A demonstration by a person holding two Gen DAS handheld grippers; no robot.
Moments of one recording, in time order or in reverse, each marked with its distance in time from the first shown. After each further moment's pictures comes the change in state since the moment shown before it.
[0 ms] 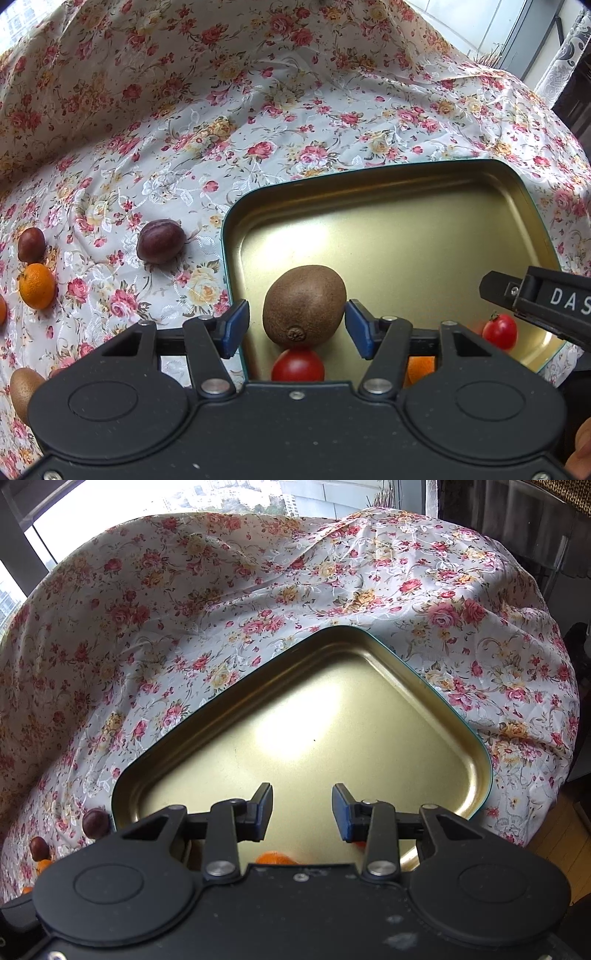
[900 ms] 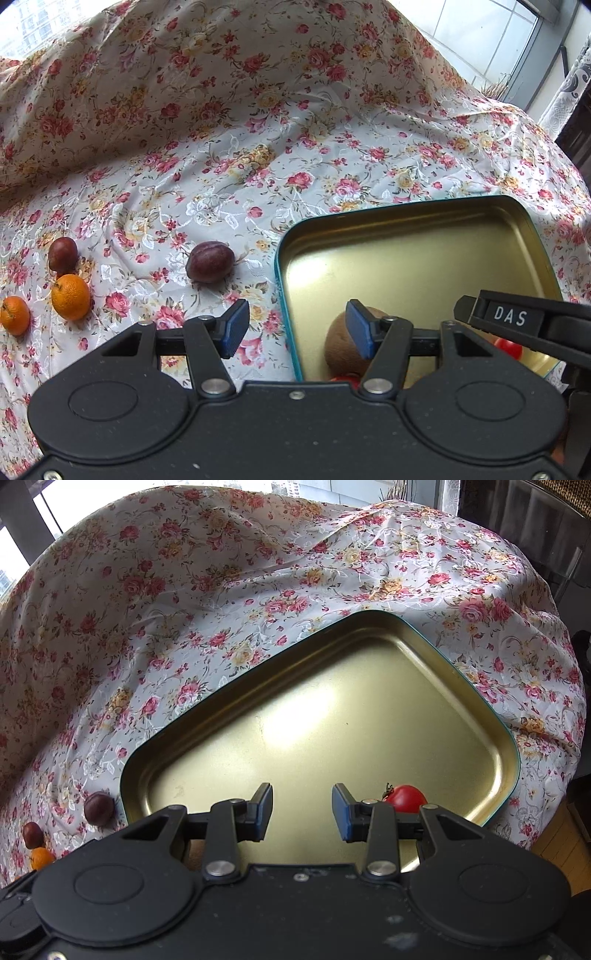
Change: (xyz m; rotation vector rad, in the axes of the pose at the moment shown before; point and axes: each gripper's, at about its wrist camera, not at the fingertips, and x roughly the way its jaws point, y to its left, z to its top) left arm -0.023 0.041 0.005 -0.049 -0.081 0.003; right arm 0.012 0.038 -0.005 -0.063 0.040 -0.034
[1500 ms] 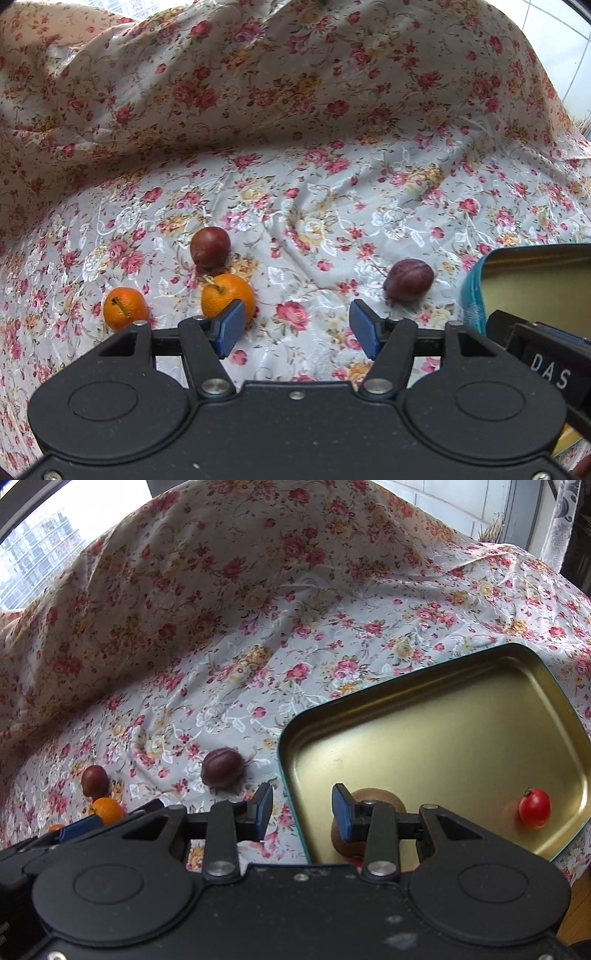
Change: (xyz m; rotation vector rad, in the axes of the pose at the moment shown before) left arm -0.002 0.120 0.003 -0.142 -0.009 0.207; right arm -0.010 0.138 -0.041 -0.243 -0.013 0.106
